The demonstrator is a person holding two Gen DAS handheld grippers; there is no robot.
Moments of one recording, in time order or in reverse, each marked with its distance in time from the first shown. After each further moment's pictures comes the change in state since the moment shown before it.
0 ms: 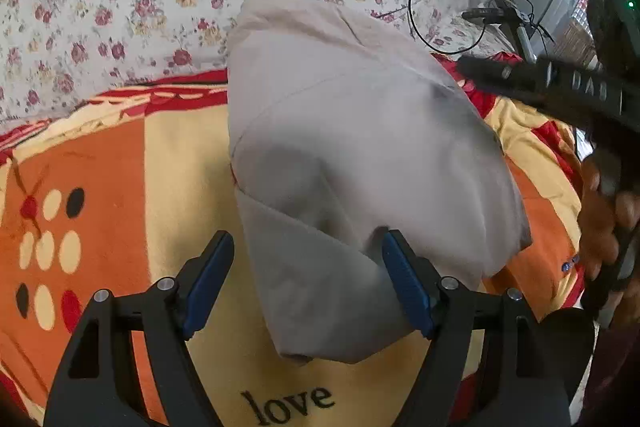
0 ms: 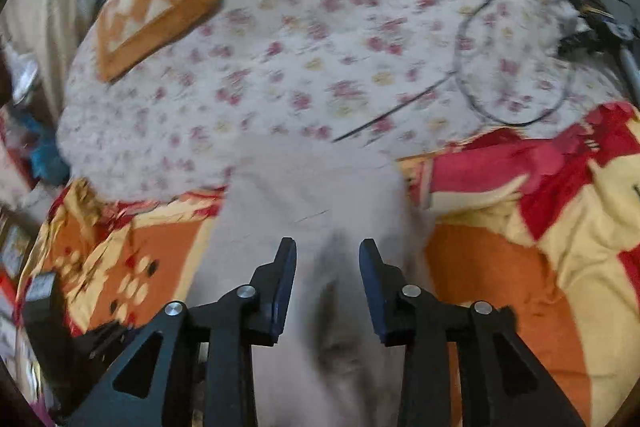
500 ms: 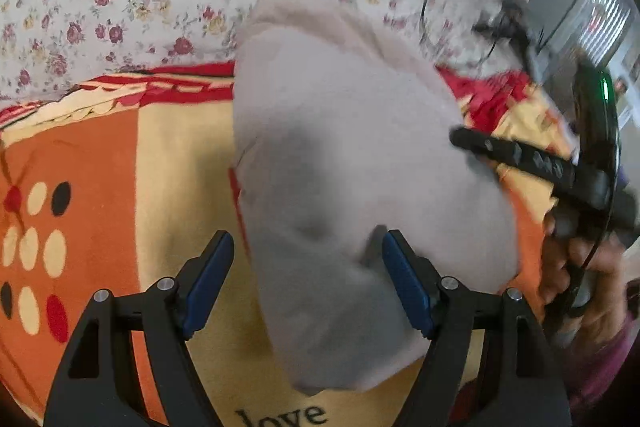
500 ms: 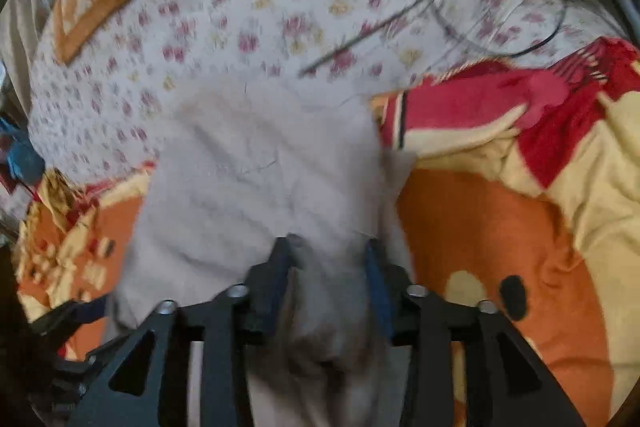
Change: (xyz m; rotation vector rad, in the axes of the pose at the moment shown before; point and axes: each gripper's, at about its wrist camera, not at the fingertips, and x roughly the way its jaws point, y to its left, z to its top) left arm 0.010 0.017 0.015 -0.106 0.007 -0.081; right arm 0.042 -0.052 -0.015 0.095 0.094 -0.064
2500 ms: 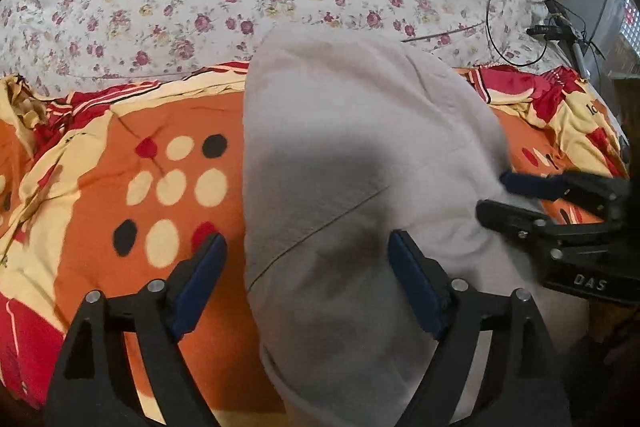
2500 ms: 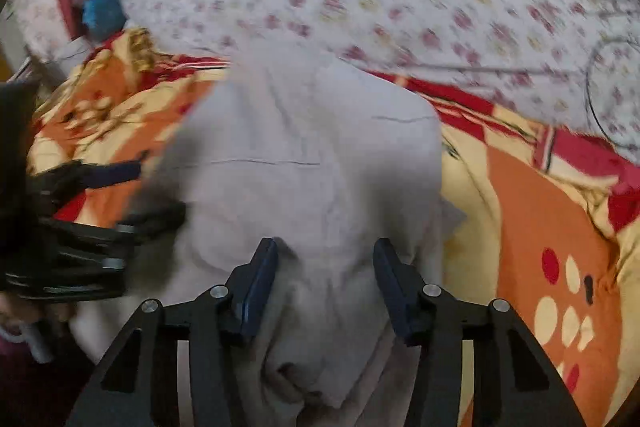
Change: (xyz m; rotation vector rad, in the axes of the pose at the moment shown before) left arm -0.048 0.067 -0.057 0.021 -0.065 0.297; right arm -0.004 0.155 -0.086 -0.424 0.118 0.109
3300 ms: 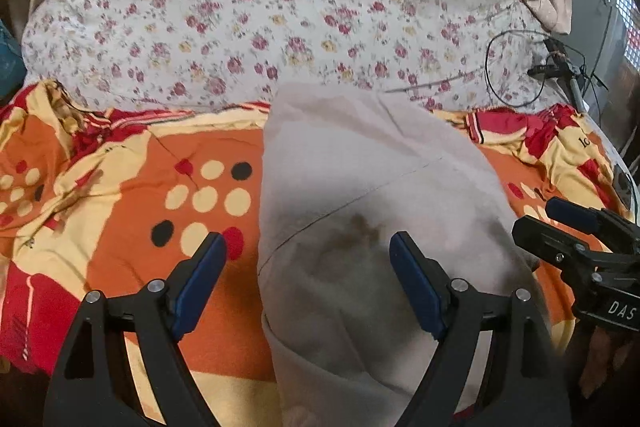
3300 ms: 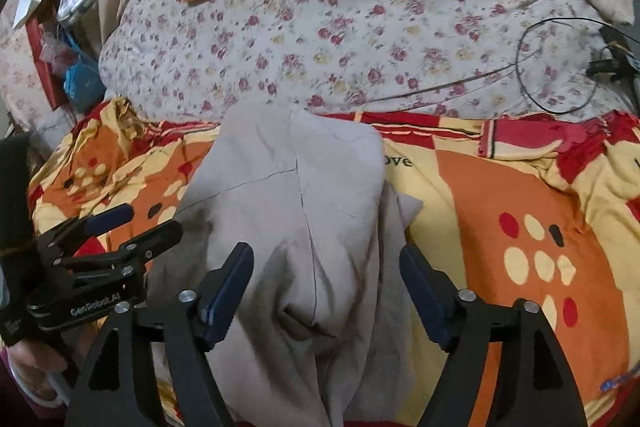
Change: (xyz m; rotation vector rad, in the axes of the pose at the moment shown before) left arm -0.065 -0.010 -0.012 -0.069 -0.167 0.068; right arm -0.081 0.016 -0.026 0.160 -0.193 -0.089
